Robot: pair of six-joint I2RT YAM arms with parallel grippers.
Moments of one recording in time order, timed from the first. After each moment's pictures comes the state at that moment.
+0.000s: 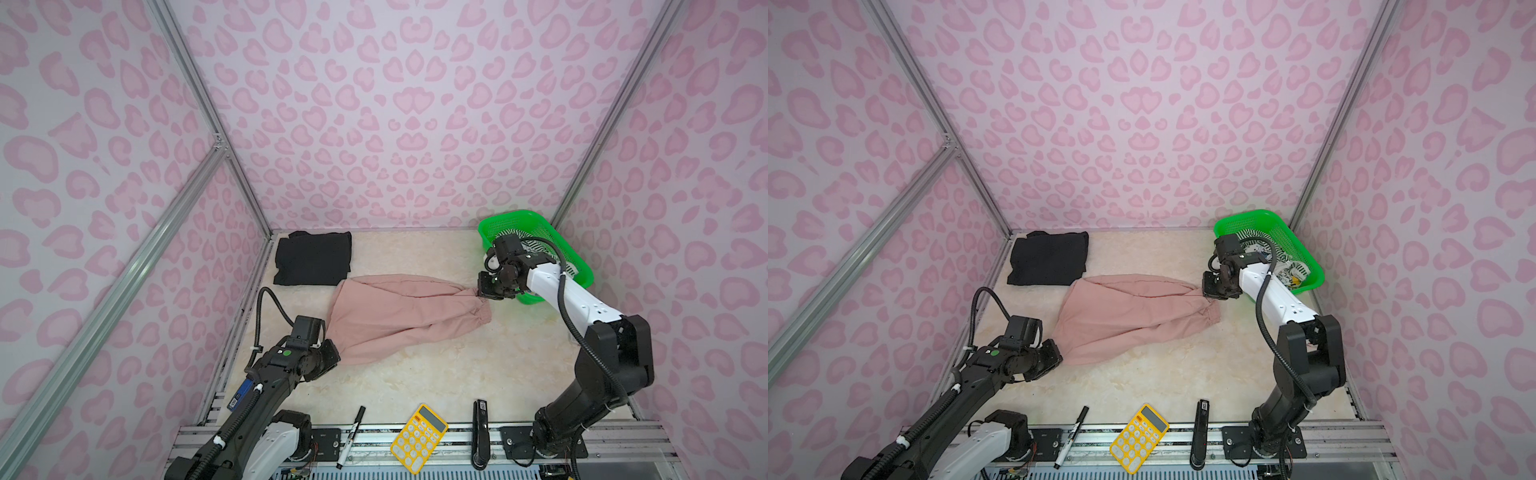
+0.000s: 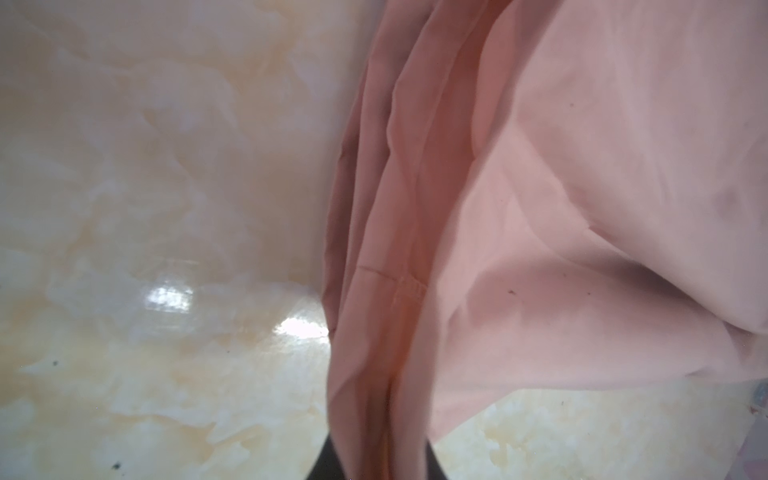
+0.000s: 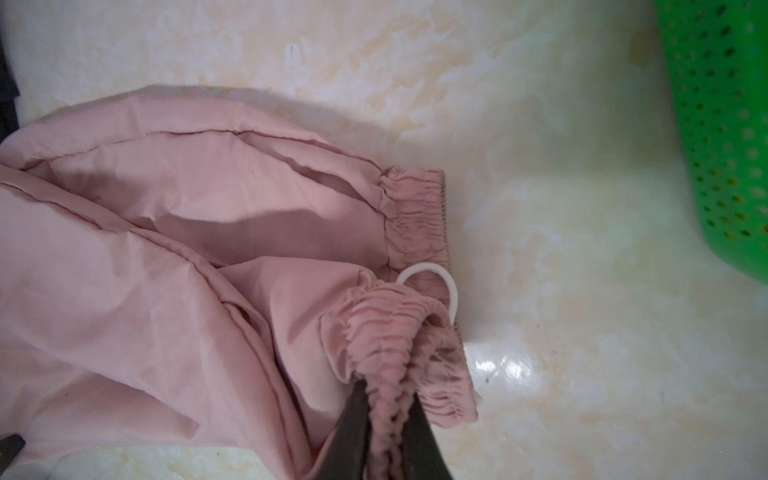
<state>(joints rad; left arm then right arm) -0.20 0.92 0.51 -0.72 0.14 -0.73 0.22 1.68 1.35 -0.86 -0.17 0.32</state>
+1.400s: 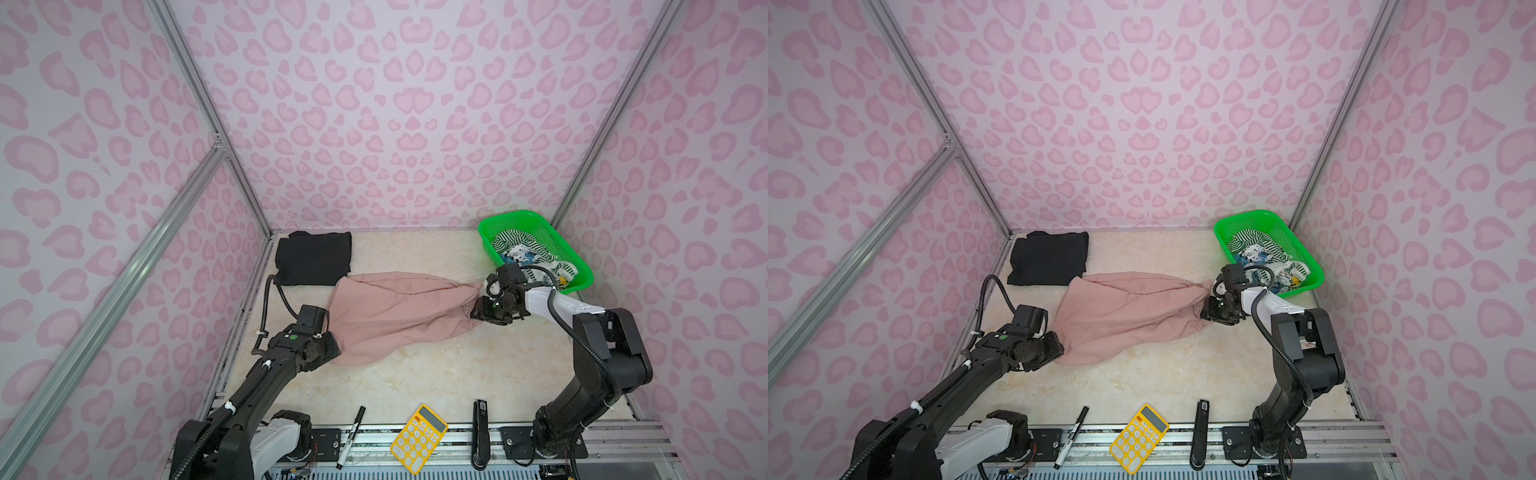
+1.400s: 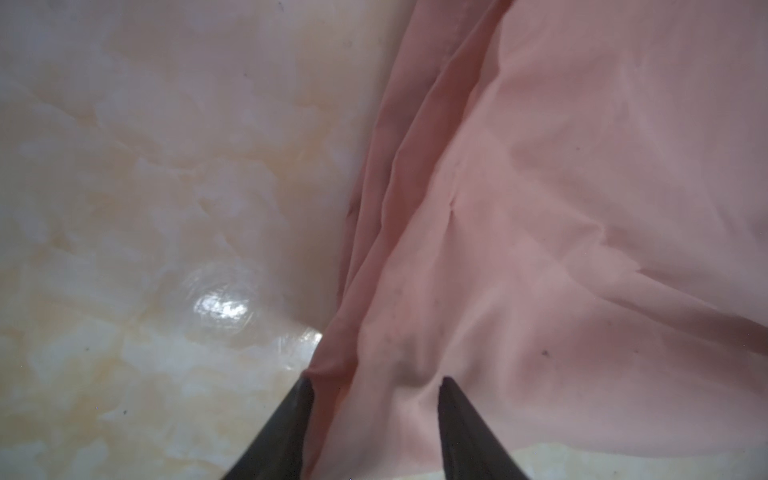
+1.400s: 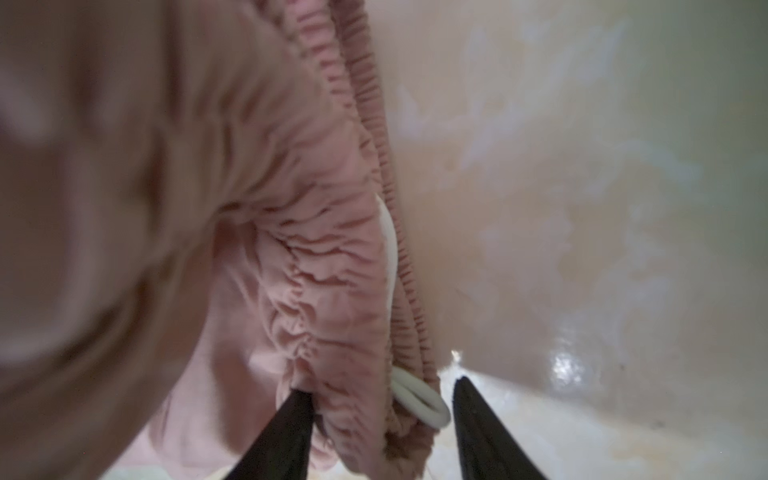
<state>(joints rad) -0.20 1.09 0.58 -0.68 0.03 -0.68 0.15 1.69 0.98 -0.53 -0.30 0.31</state>
